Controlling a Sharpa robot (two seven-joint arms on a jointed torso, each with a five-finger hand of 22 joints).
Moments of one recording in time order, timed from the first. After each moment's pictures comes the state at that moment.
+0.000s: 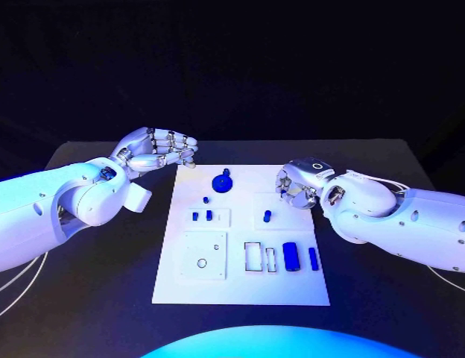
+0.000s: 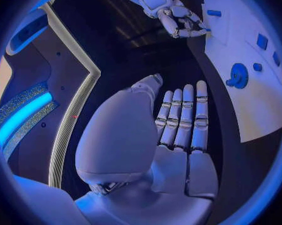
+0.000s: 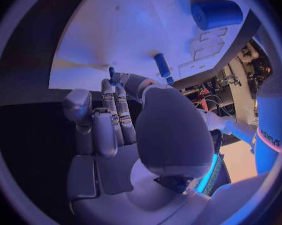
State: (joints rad) left arm 1.15 -0.93 0.02 1.48 -0.29 -0.10 0.34; left_hand 1.56 -0.20 0.31 0.24 0.27 0.85 0.21 0.23 0.26 0.90 0.17 0.31 0.07 0.78 0.13 0.78 0.29 0.17 0.84 0.23 0.48 0.33; right arm 1.19 -0.81 -0.18 1.54 -1.69 -0.39 -0.25; right_hand 1.37 -0.20 0.65 -0.04 0.30 1.12 0.11 0.32 0.31 1.29 0.11 0.09 0.09 1.47 -0.04 1.40 1.17 0.14 1.28 0.06 1.08 1.10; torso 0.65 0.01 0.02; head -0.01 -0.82
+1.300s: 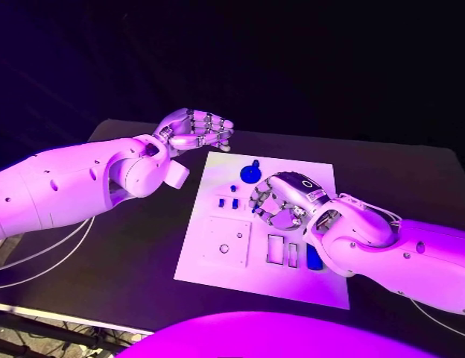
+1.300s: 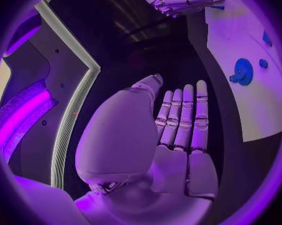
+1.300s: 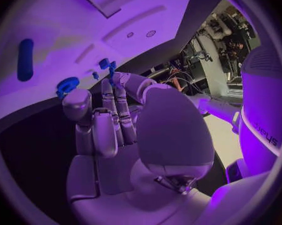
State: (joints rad) left arm 1.15 -0.89 0.02 1.44 -0.25 -0.14 0.35; left_hand 1.56 -0.20 0.31 0.25 0.27 0.86 0.22 0.23 0.26 0.90 0.17 0.31 0.07 0.78 0.13 0.78 0.29 0.17 0.84 0.23 0.48 0.33; right arm 1.12 -0.67 -0.18 1.66 -1.56 -0.53 -0.14; right_hand 1.36 -0.21 0.66 -0.05 0.30 1.12 0.11 0.32 0.31 1.30 0.11 0.09 0.09 1.47 -0.03 1.40 1.17 0.14 1.28 0.06 1.07 1.09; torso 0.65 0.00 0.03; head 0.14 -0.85
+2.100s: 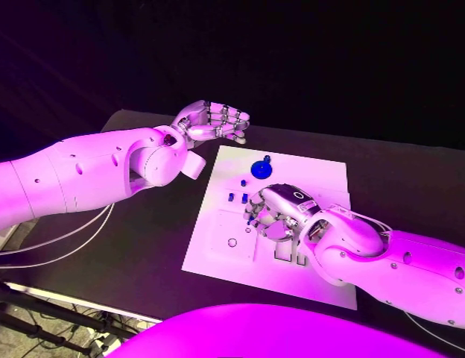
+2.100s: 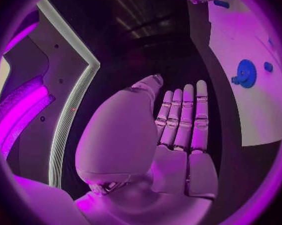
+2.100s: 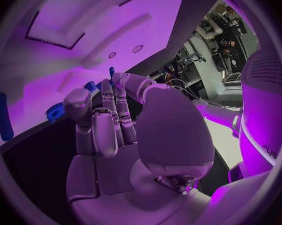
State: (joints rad) left arm 1.15 -0.86 0.02 1.42 -0.21 -0.15 0.34; left_hand 1.56 -0.20 0.32 0.24 0.27 0.86 0.22 0.23 0.25 0.90 0.17 0.31 0.07 0.78 0.13 0.78 0.29 0.17 0.84 0.23 0.48 0.33; right arm 1.07 -0.60 -0.19 1.62 -1.56 -0.48 -0.14; right_hand 1.36 -0.21 0.67 -0.05 0.29 1.12 0.11 0.32 0.31 1.29 0.11 0.09 0.09 1.47 -0.04 1.40 1.16 0.14 1.28 0.06 1.07 1.09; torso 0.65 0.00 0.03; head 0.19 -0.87
